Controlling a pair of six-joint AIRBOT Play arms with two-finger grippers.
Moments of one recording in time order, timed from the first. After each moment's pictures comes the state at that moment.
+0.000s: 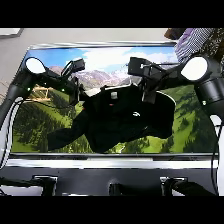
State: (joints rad) left arm -0.22 -1.58 1.66 0.87 -1.43 -0.37; right arm 0.28 -1.26 1.53 -1.15 1.23 0.30
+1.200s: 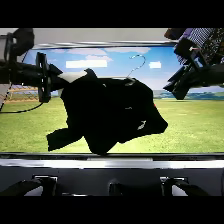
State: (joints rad) left arm -0.16 -1.20 1.66 0.80 -1.42 -0.38; right arm -0.09 -1.22 1.53 -1.05 1.36 0.44
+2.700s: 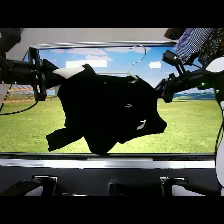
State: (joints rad) left arm -0.16 -1.17 1.66 0.79 -1.38 -0.40; right arm -0.09 -1.40 1.53 -0.82 1.49 0.34
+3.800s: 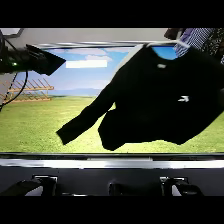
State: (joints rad) left arm -0.16 -1.17 1.66 0.99 -1.11 -1.18; right arm -0.09 -0.75 1.53 -1.56 1.32 1.10
